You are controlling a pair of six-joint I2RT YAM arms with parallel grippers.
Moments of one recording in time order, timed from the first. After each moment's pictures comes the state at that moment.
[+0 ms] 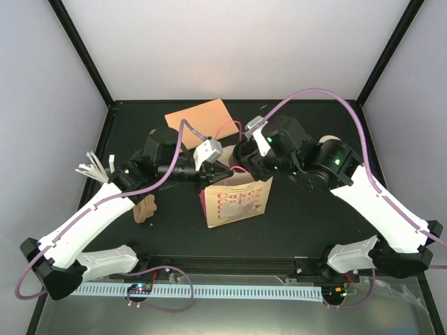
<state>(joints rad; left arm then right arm) -0.70 1.11 1.19 -0.51 0.66 0.04 0.94 1.33 1.78 -1.17 0.21 0.13</state>
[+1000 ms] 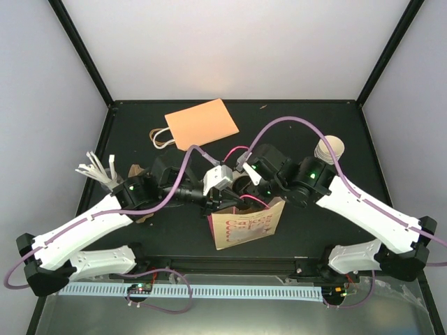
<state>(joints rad) -0.95 1.03 1.11 -0.47 0.60 -0.05 1.01 1.29 1.46 -1.17 0.07 0.15</state>
